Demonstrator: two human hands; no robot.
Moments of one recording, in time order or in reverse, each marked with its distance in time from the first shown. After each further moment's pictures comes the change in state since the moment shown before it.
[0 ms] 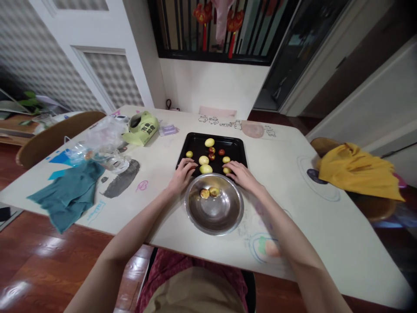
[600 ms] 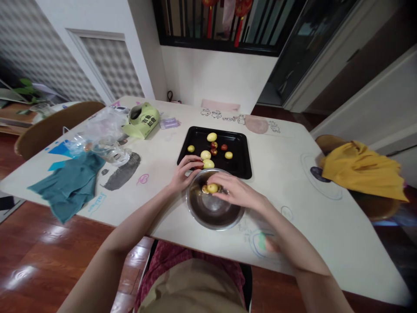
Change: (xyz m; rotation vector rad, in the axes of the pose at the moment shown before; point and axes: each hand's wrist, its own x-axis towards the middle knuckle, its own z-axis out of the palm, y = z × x) left_hand -0.001 0.026 -0.005 -0.181 0.150 0.160; right_hand -0.014 -0.118 -0.041 0.328 -0.158 -0.296
